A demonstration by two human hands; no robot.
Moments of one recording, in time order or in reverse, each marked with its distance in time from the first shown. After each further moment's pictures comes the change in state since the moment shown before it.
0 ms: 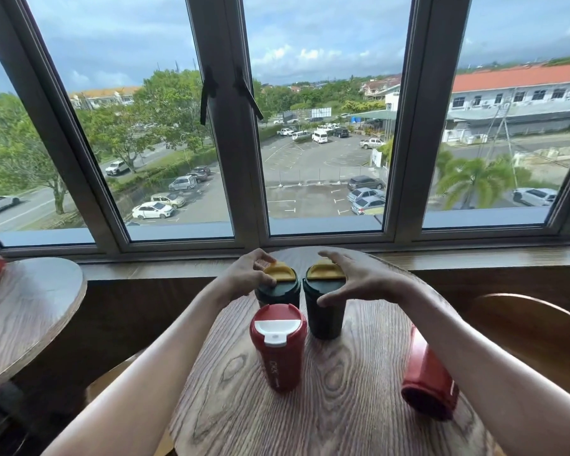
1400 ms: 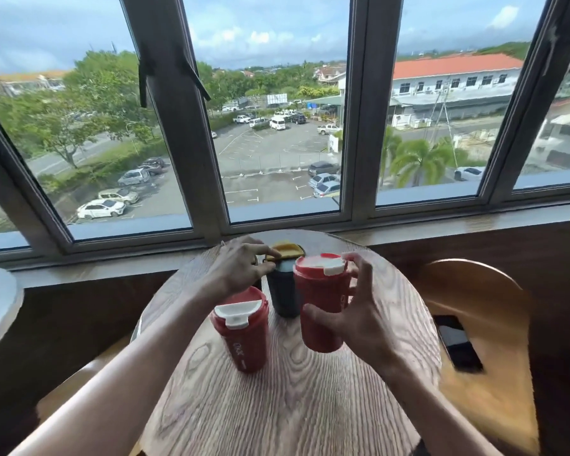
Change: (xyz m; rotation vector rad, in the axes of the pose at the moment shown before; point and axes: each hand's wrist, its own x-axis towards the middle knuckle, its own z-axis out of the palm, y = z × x) left_hand -0.006 0.025 0.047 0.478 0.067 0.459; right_hand -0.100 0.023 0.082 0.460 0.755 -0.131
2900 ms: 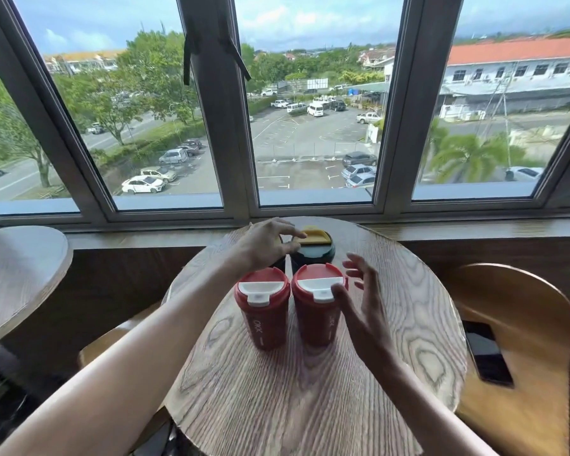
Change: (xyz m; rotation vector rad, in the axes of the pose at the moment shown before) left_hand -0.002 0.004 -0.004 -0.124 0.000 -0.050; right_hand -0.005 0.026 0.027 0.004 0.000 -0.090
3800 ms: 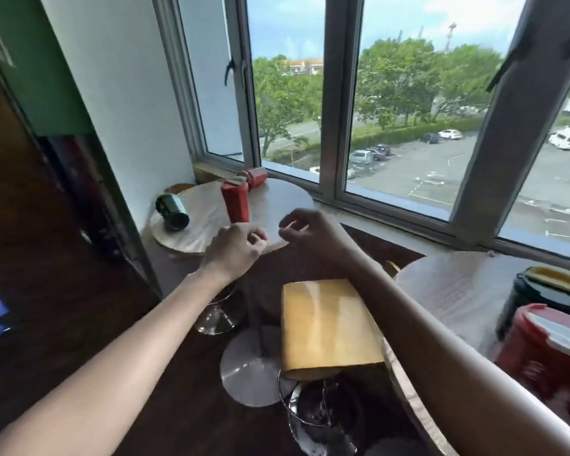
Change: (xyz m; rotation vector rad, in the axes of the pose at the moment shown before) left_hand -0.364 -0.160 -0.181 0.178 0.725 -0.815; right_hand -0.029 -0.244 0.345 0.007 -0.976 -0.328
